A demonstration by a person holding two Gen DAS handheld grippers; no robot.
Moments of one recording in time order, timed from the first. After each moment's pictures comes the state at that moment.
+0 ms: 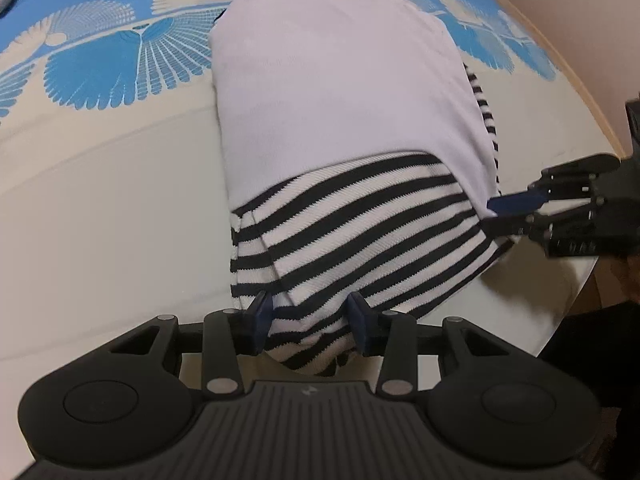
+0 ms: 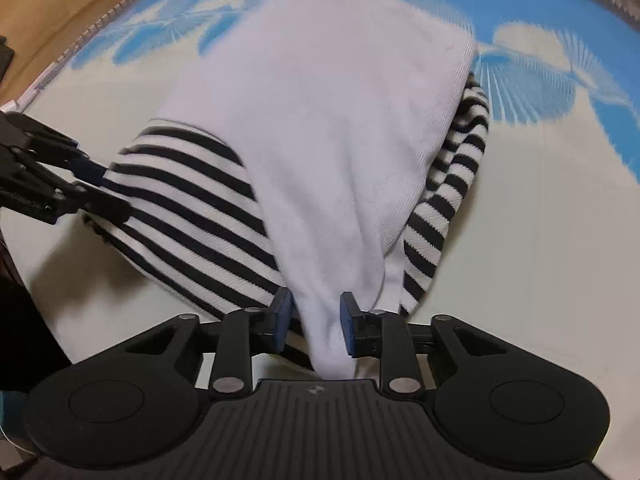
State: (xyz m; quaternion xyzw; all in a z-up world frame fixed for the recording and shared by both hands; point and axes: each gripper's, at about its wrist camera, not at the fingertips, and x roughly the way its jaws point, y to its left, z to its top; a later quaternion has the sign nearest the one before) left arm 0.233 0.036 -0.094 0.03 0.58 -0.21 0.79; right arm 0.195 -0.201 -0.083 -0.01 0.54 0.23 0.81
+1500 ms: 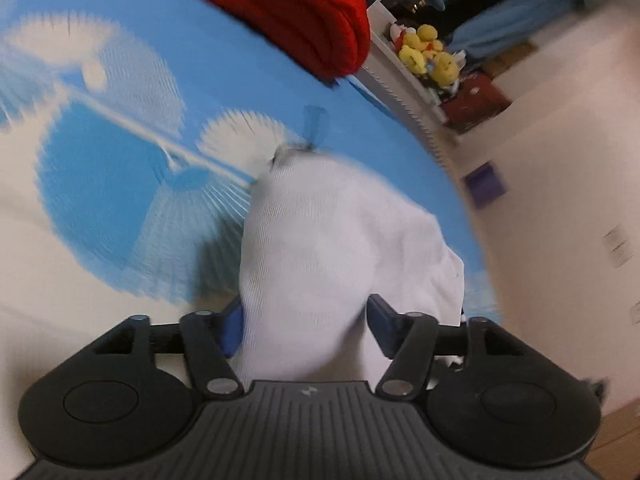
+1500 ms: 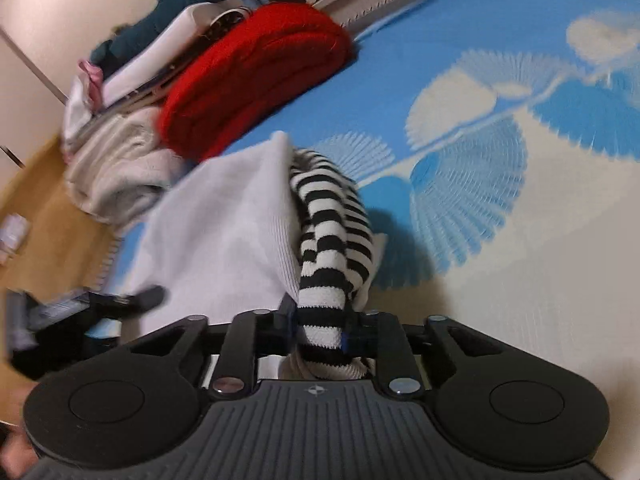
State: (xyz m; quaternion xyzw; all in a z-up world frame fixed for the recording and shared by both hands) left arm 0.381 0.098 -0.079 -0.28 0.43 -0.16 0.85; right arm 0.302 -0.264 -0.076 0.26 0.39 0.12 0.88
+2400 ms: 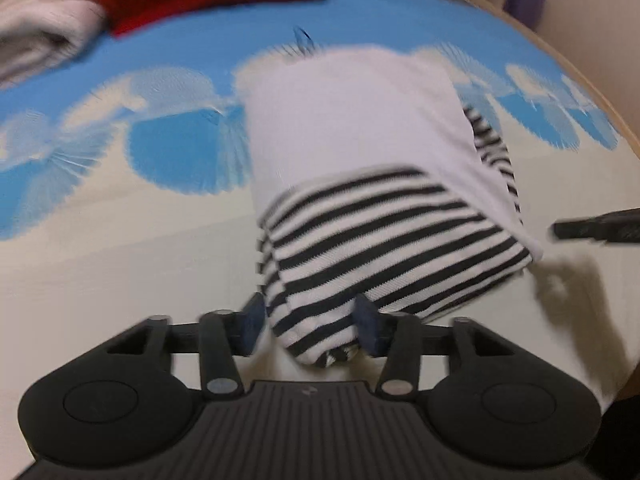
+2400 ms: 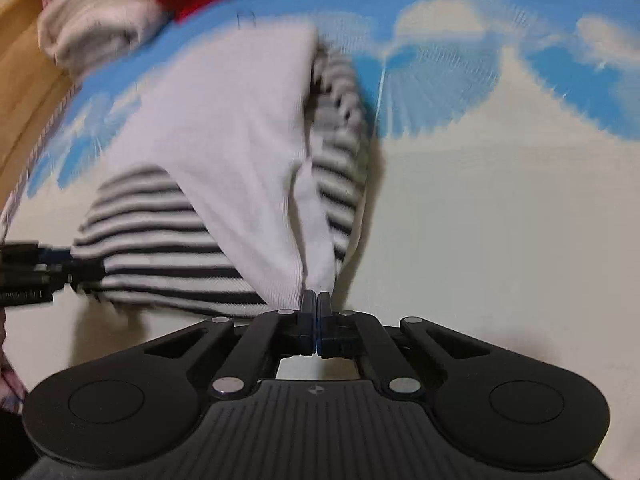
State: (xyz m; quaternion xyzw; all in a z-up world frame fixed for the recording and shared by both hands) left arm 0.251 0.040 -0.057 0.04 0.49 -0.09 0.87; right arm 0.236 -0.263 -0.057 0.12 0.49 0.13 0.85
